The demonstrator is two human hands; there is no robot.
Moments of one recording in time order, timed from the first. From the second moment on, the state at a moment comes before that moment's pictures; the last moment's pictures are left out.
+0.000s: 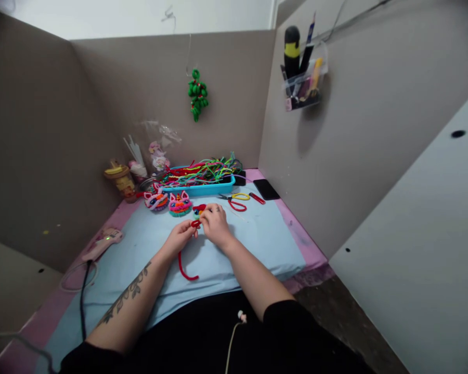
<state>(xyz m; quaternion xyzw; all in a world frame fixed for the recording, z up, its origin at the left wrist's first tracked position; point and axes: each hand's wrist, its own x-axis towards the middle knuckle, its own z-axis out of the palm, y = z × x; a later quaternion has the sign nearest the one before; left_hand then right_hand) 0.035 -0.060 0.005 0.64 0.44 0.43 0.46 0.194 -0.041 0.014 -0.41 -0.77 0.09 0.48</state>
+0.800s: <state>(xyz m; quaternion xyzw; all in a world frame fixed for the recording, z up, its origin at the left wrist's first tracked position) 0.030 -0.062 0.002 0.68 0.56 0.42 0.25 0.193 -0.042 0.008 -0.46 -0.77 0.06 0.45</state>
